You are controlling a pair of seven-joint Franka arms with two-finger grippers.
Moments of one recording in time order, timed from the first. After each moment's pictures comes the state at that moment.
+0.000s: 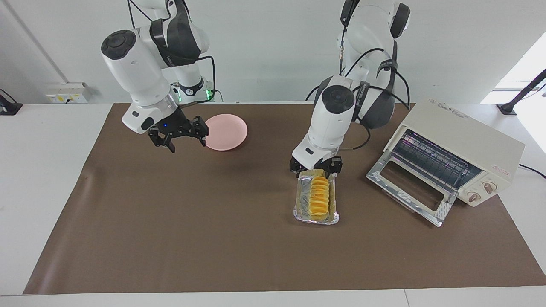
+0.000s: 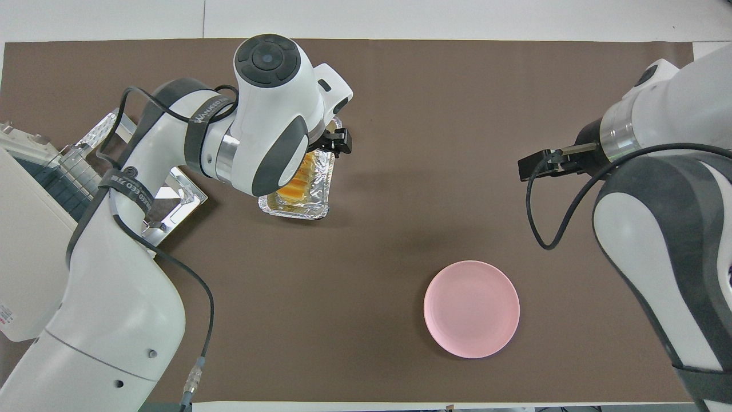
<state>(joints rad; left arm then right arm) -0.49 0.60 -0.05 -1.35 0.02 1.91 -0.40 0.20 0.00 -0.04 -1.75 0.09 1.75 0.01</state>
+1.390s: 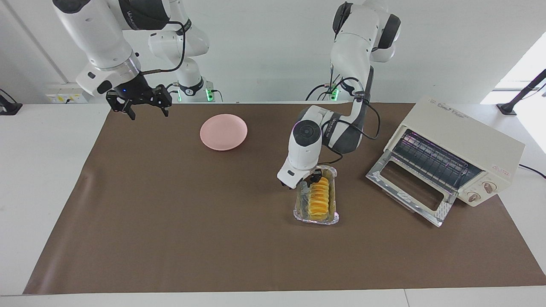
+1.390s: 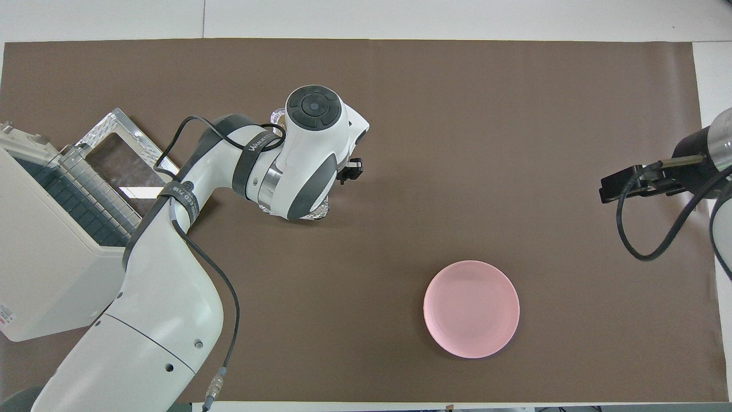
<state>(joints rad) -0.55 0.60 -0.05 -1.48 0.03 2.00 -0.60 0.09 -0.03 -0.04 -1.64 0.02 1.52 -0.04</state>
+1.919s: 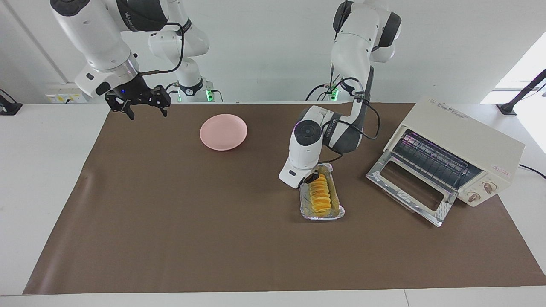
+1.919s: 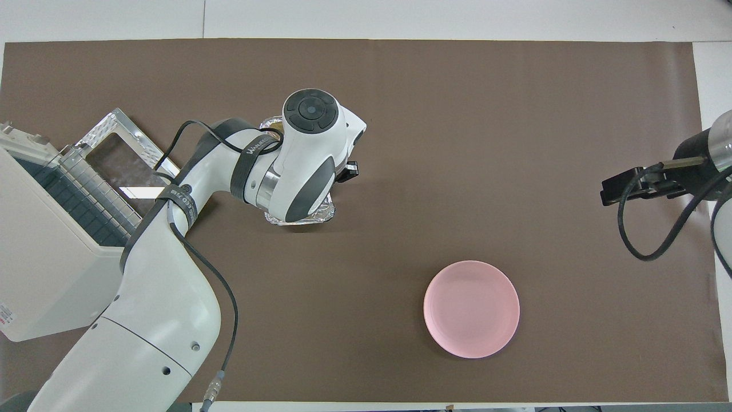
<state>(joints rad) -0.54 0.58 -0.05 -1.49 0.00 1.98 -0.65 0.08 -0.03 -0.04 -1.65 0.02 1.51 -0.04</state>
